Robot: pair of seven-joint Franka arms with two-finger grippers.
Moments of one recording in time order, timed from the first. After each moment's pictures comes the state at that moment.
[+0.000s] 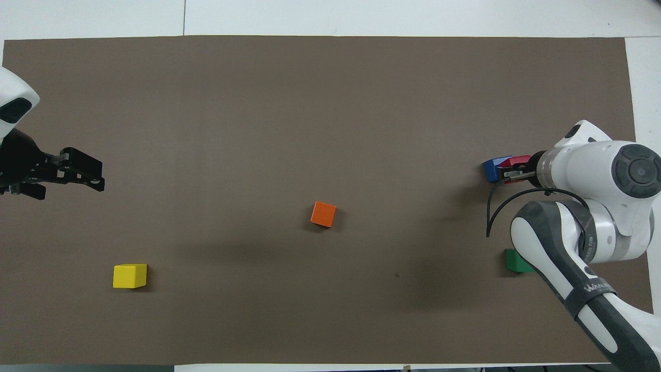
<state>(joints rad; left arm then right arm) 0.00 0.03 -0.08 -1.57 -0.02 1.43 -0.14 0.01 0.07 -0.01 -2.26 -0.09 2.51 -0.05</state>
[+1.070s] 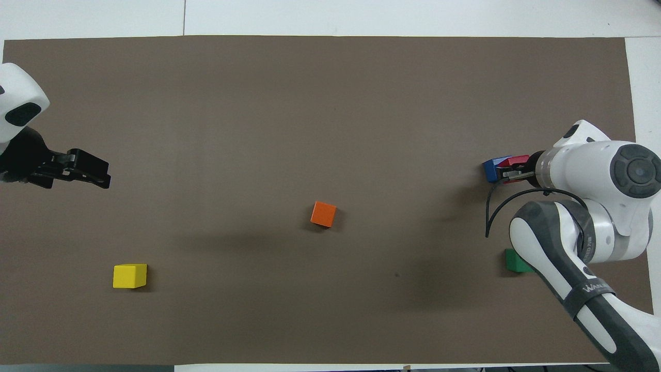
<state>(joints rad) -0.01 0.03 -0.08 -1.59 -0.02 1.44 0.00 0.01 0.07 -0.01 -2.25 -0.09 2.51 -0.06</state>
